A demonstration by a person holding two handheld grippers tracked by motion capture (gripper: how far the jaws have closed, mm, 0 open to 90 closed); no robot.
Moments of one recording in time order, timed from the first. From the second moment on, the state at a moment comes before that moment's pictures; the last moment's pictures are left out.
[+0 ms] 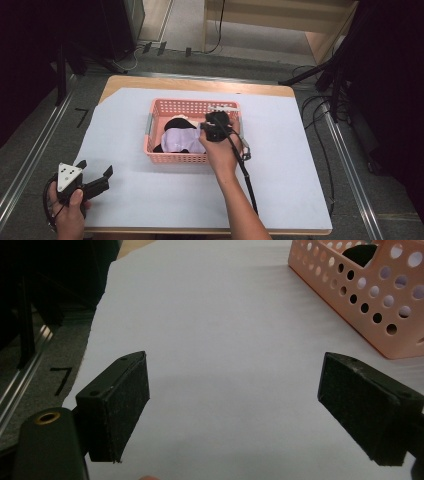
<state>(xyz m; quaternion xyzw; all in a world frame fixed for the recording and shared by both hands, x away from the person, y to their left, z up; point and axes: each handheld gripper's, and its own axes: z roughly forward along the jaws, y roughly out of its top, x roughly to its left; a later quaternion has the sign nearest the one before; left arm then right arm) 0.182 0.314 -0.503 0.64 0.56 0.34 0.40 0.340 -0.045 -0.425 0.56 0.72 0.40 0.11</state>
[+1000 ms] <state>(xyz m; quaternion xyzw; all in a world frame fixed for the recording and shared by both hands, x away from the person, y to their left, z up) 0.182 0.314 -0.503 0.64 0.56 0.34 0.40 0.348 -0.020 -0.422 0.55 0.74 0.36 0.10</state>
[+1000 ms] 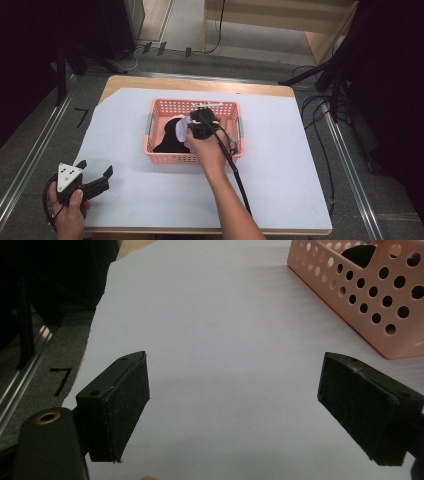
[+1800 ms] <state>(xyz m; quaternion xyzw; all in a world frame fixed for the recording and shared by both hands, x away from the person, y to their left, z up) 0.182 0.313 -0.503 0.64 0.56 0.34 0.40 0.363 -0.036 -0.466 0.57 0.78 0.27 0.05</state>
